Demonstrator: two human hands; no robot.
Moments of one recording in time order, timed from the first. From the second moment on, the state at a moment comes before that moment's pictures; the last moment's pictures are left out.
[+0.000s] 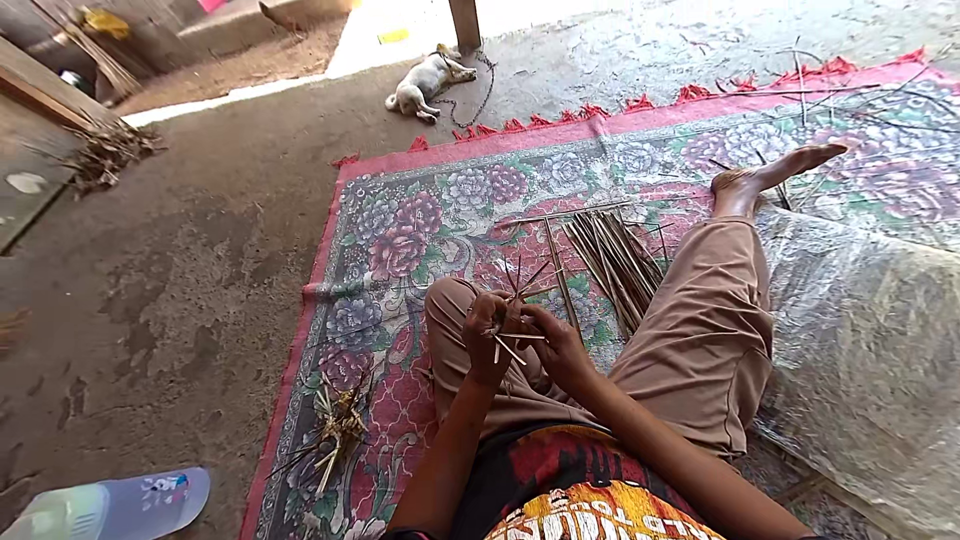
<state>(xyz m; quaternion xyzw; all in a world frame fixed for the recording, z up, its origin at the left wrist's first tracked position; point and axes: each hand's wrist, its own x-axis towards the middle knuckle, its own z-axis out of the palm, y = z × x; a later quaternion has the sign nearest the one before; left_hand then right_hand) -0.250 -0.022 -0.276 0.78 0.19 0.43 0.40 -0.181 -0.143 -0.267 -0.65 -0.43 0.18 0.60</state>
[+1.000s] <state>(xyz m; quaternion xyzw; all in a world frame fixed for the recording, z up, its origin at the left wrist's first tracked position) -0.239 -0.039 -0.306 0.66 0.09 0.43 0.60 -0.144 -0.152 -0.273 -0.49 -0.27 0.43 0.71</state>
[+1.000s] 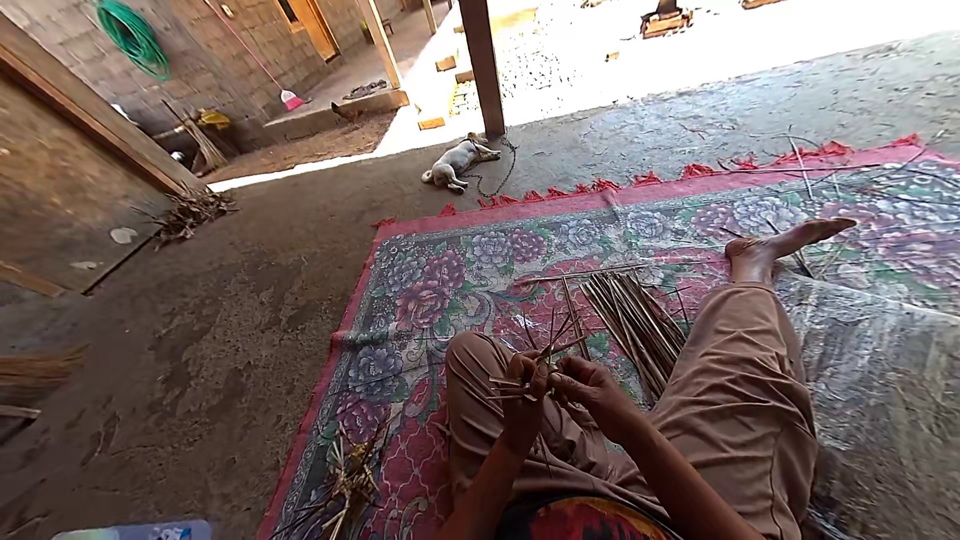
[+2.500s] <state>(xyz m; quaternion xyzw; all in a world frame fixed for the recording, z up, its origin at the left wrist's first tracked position) -0.256 -0.038 -0.235 0.45 0.18 0.32 0.82 -0.167 -0.151 -0.243 -0.47 -0.27 0.49 0.68</state>
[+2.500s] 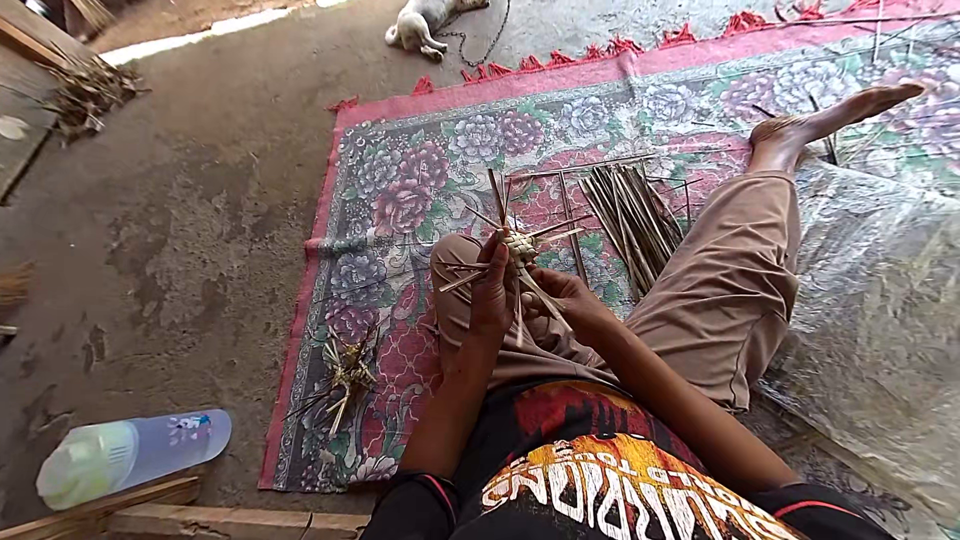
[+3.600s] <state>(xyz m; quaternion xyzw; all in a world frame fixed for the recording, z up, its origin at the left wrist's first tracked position) -0.276 0.004 -0.237 0.62 0.06 0.23 0.74 -0.138 -0.163 -0.239 -0.52 -0.26 0.43 0.70</state>
